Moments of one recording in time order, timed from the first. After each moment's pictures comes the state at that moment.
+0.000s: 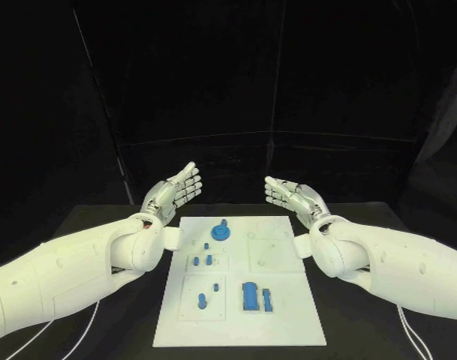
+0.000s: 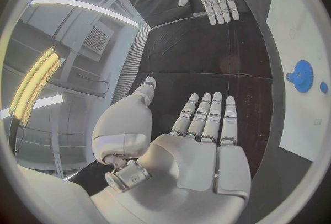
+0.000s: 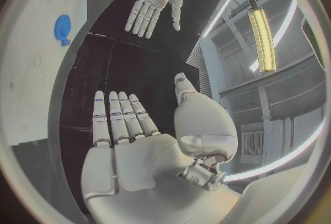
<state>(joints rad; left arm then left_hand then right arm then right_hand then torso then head) 1.11 -0.69 -0.04 1.32 0.06 -0.35 0.47 0.68 0.00 0.15 0.00 0.01 0.50 0.05 0.01 0.01 0.51 0.10 0.01 0.01 0.44 0.09 0.12 0.06 0.11 0.36 0.15 0.01 0.17 1.07 -0.70 -0.02 1.35 -0.20 -0.47 0.42 0.79 0.00 -0.01 0.01 0.11 0.50 0.11 0.01 0.03 0.55 0.08 0.06 0.01 0.55 0.05 0.01 0.04 0.12 0.45 0.14 0.15 0.06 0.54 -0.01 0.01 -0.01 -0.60</state>
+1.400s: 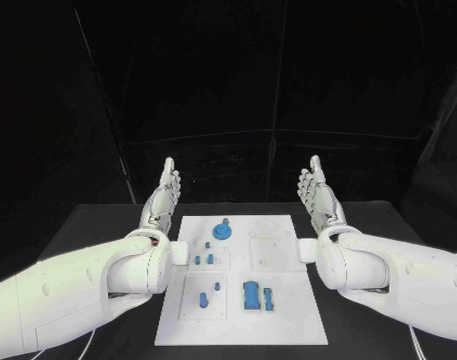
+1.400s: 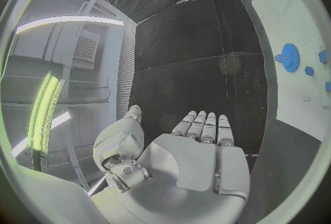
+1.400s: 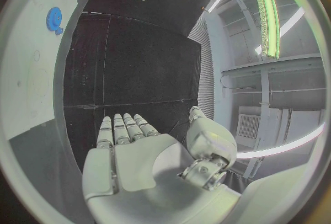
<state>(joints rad) 1.05 -0.78 0.00 1.57 0.01 -0.76 0.50 0.13 0.00 0.01 0.00 0.00 0.09 0.00 0.00 0.00 0.09 0.00 0.00 0.00 0.06 0.00 0.01 0.00 0.01 0.03 0.00 0.00 0.00 1.05 -0.78 0.00 1.57 0.00 -0.76 0.51 0.09 0.00 0.00 0.01 0.01 0.01 0.00 0.00 0.00 0.02 0.00 0.00 0.00 0.02 0.00 0.00 0.00 0.01 0.01 0.00 0.01 0.00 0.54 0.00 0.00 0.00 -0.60</state>
